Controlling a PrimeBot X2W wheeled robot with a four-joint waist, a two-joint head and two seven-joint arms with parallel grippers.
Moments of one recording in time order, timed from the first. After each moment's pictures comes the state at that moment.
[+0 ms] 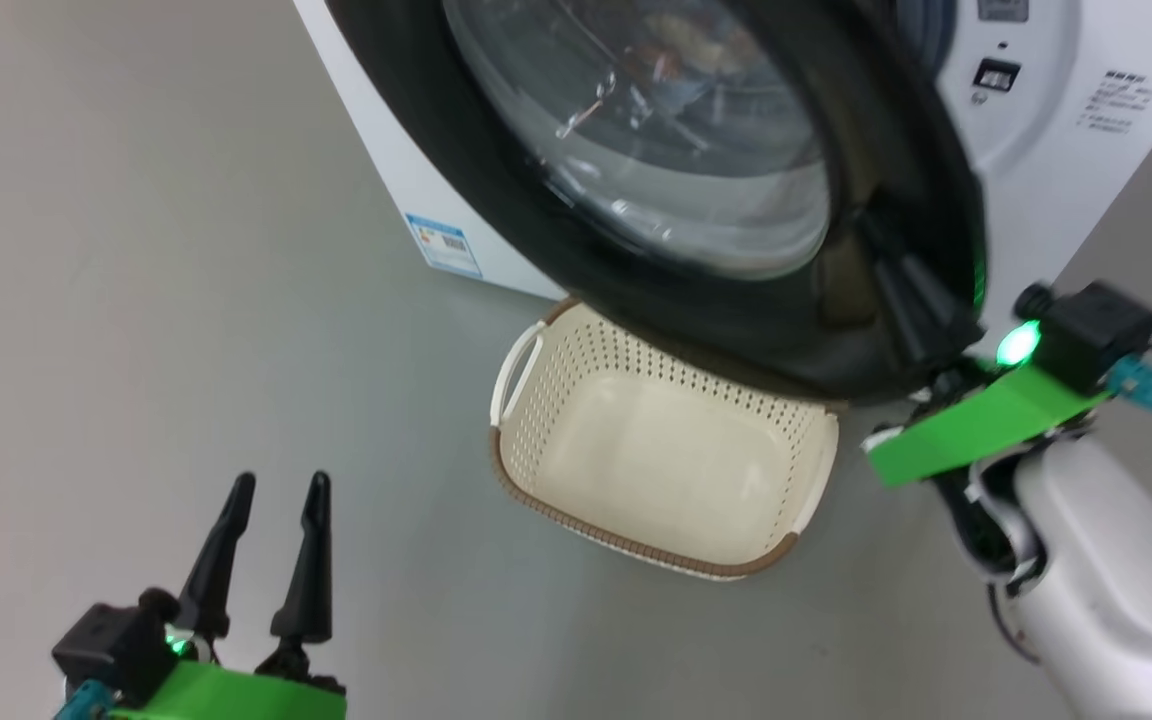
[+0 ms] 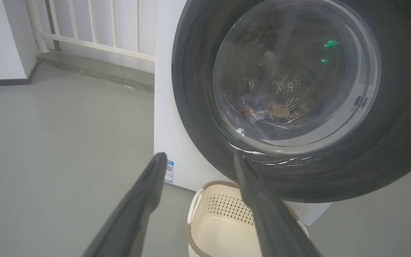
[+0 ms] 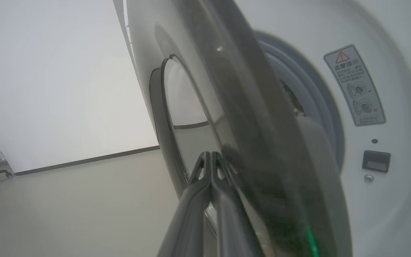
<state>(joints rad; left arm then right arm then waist) -0.11 0.16 -0.18 0.16 -0.49 -0.13 -0.26 -0.51 -0.24 0.34 0.27 0.49 0.13 -0.25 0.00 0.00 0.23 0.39</state>
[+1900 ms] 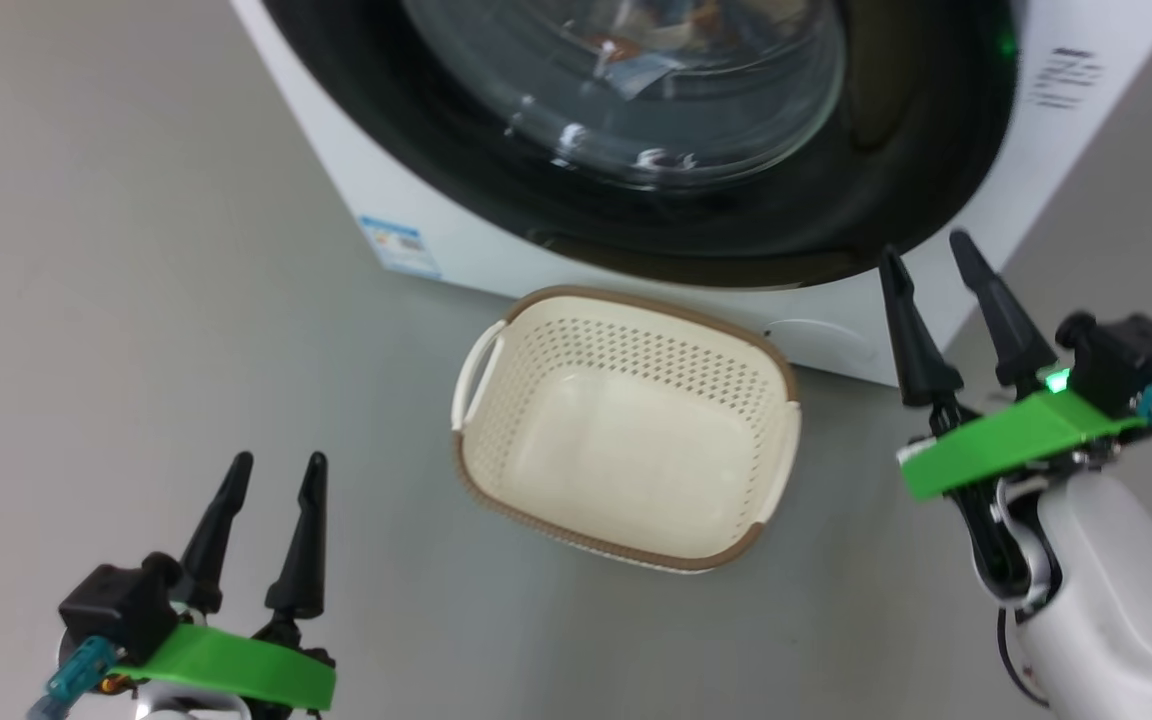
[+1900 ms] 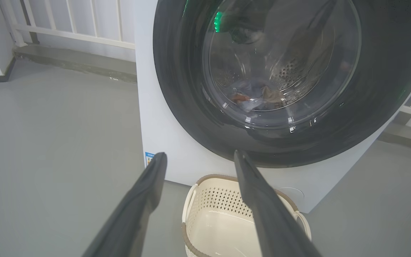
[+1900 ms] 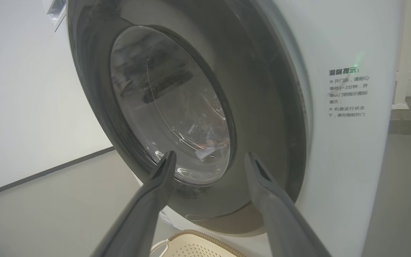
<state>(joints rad) -0.20 0.19 -0.22 0.27 -0.50 -0.13 -0.26 -0.46 -0.19 0.21 0.36 0.48 0.13 -0.25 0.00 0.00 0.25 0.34</state>
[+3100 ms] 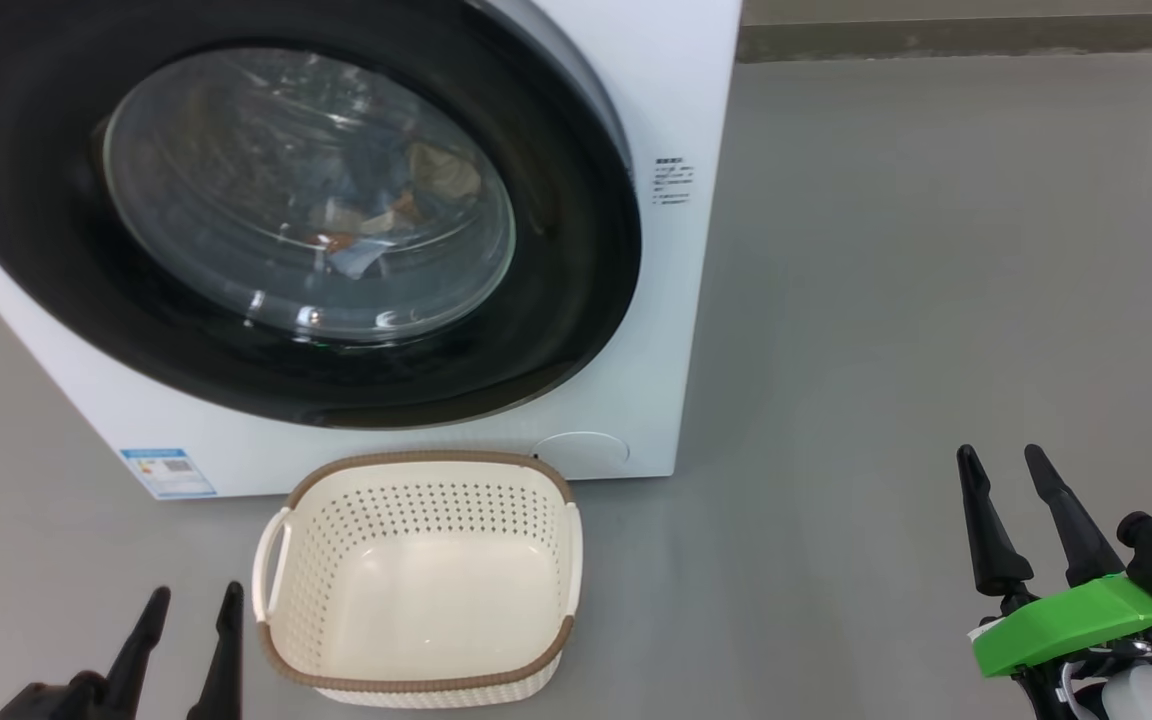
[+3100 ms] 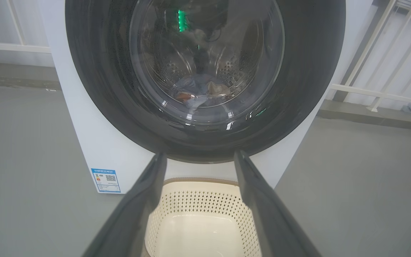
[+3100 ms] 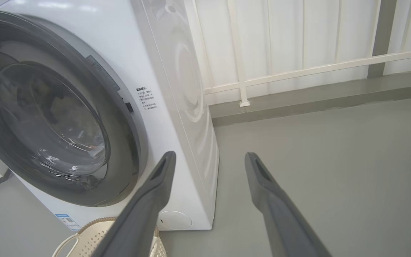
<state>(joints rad) -0.02 0.28 -0.14 0.32 -0.50 -0.13 -0.26 -0.11 -0.20 0.07 0.32 0.48 0.13 -0.25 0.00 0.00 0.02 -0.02</state>
